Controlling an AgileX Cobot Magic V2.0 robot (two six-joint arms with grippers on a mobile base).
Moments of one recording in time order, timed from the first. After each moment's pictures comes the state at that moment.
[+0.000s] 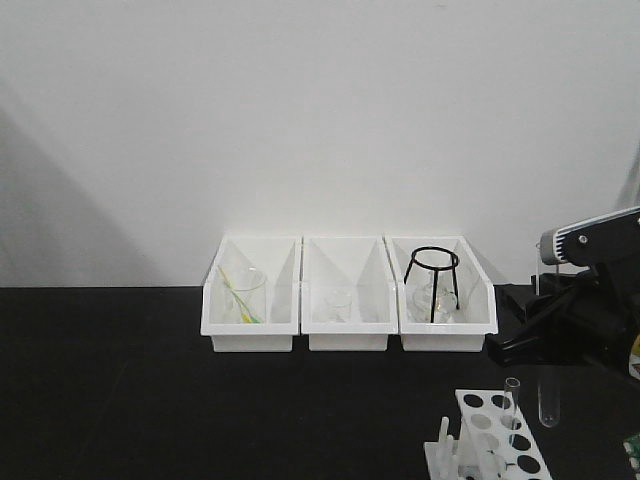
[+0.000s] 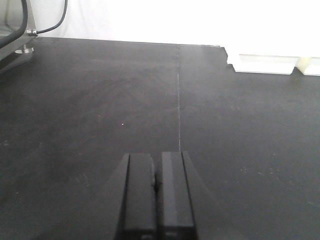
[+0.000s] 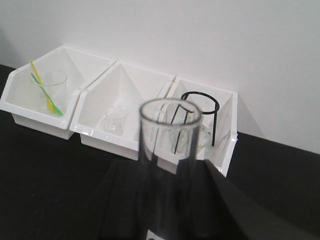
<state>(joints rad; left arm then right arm) 0.08 -0.02 0.03 0.05 0.29 -0.16 0.22 1.25 -0.89 -0.45 0.02 0.31</state>
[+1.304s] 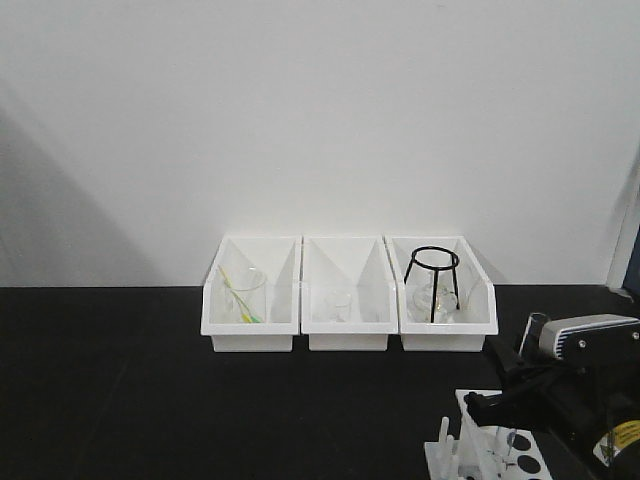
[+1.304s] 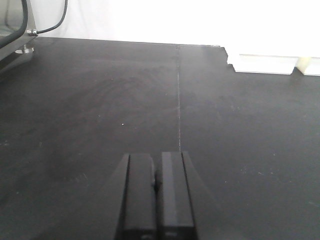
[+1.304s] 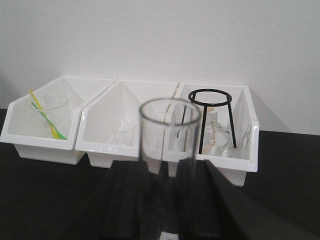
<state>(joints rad) 0.08 -0.02 0.03 0.05 0.29 -0.16 0.22 1.44 -0.58 0.02 -0.66 0.00</state>
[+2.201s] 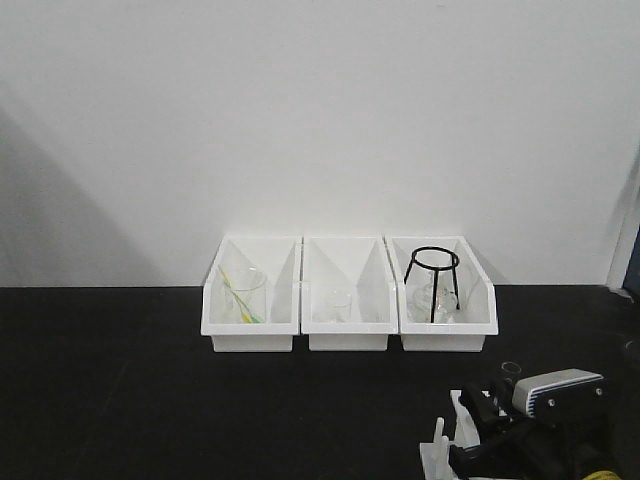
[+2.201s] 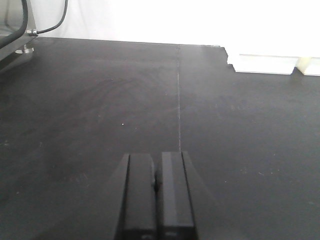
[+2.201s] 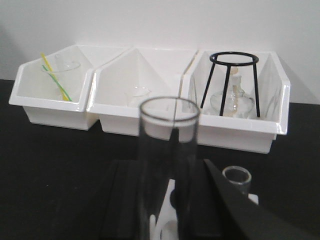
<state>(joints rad) 0.08 -0.02 0.03 0.05 0.29 -0.16 0.22 1.66 -0.49 -0.05 -0.93 0.05</state>
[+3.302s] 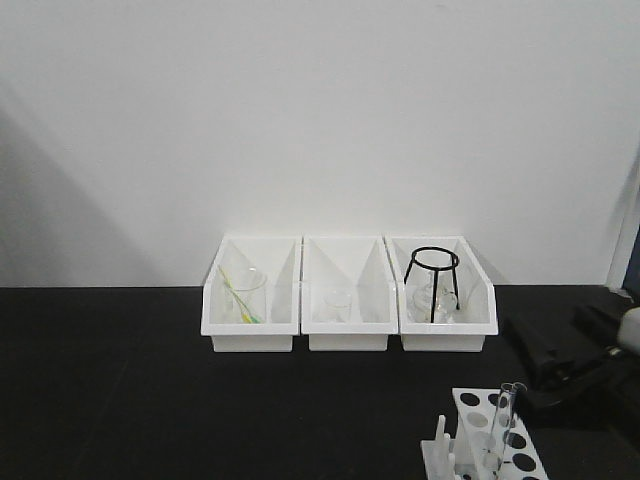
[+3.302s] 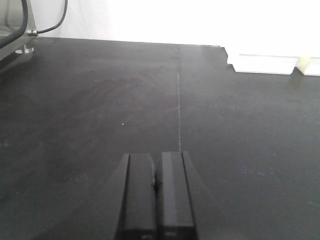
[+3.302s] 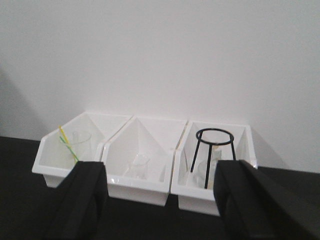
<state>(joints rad) 0.08 -0.02 0.03 0.05 0.29 -0.16 0.22 1.07 -0.53 -0.05 -0.45 0.05</state>
